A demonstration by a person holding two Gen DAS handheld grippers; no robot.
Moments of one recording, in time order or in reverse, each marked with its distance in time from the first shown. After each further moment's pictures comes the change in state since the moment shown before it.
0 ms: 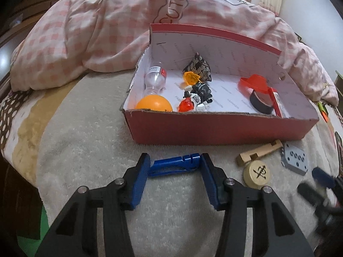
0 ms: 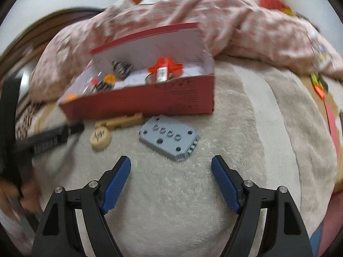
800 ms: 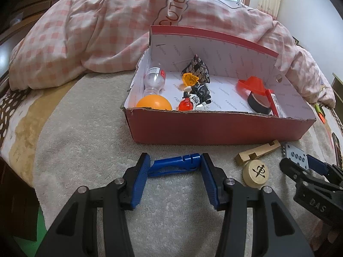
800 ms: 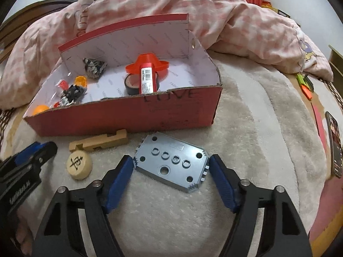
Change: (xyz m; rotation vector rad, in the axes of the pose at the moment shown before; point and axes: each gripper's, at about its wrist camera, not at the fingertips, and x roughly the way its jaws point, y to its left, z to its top) left arm -0.001 0.004 0.001 -0.012 -0.016 -0.026; right arm 0.031 0.021 0.023 0.001 0.056 -0.203
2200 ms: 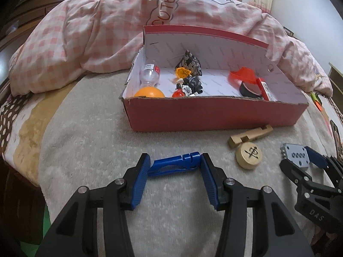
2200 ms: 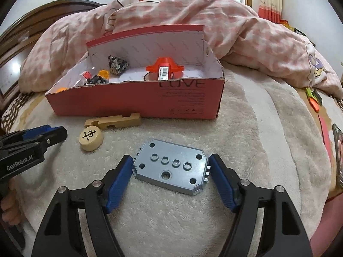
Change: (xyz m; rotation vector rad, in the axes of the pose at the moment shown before) left arm -0.013 -0.012 -0.016 0.054 0.004 0.012; right arm -0.011 -0.006 -0.031 -0.101 -0.111 0.097
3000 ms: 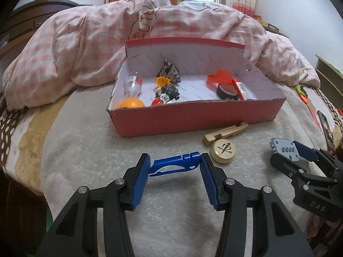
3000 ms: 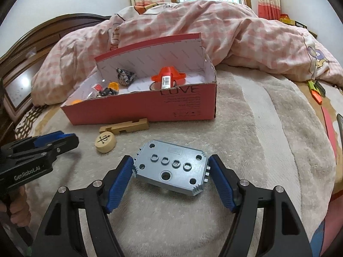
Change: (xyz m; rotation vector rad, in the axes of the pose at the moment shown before) left arm -0.025 -0.017 0.001 0.077 -0.034 -0.059; right arm -0.024 -0.011 -0.005 0.057 -0.048 0.102
